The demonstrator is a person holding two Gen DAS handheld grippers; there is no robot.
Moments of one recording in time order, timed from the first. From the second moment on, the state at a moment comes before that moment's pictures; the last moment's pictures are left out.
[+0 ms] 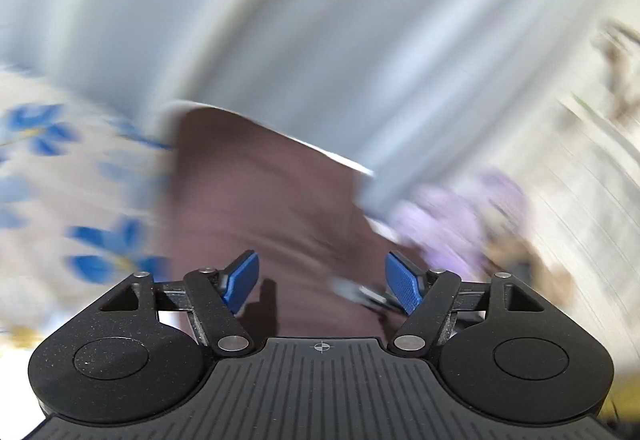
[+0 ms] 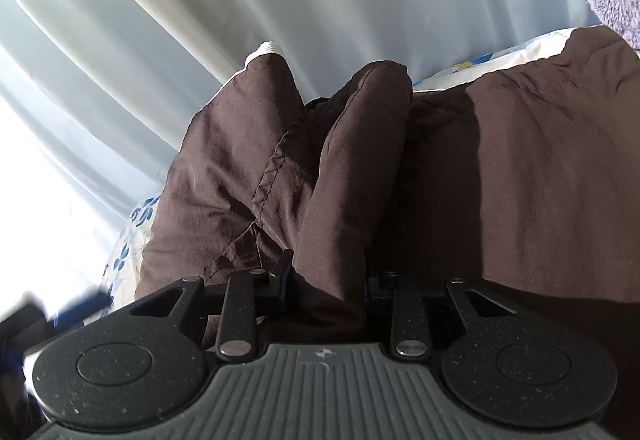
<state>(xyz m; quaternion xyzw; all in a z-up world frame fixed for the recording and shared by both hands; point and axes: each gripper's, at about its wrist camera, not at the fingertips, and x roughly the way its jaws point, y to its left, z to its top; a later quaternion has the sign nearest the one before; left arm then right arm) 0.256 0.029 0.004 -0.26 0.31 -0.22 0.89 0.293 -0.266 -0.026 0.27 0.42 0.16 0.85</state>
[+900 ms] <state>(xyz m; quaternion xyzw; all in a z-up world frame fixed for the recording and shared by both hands) 0.265 -0.012 0.031 -0.29 0.29 -0.30 0.86 0.230 -0.256 0.098 0.17 0.27 0.21 0.92</state>
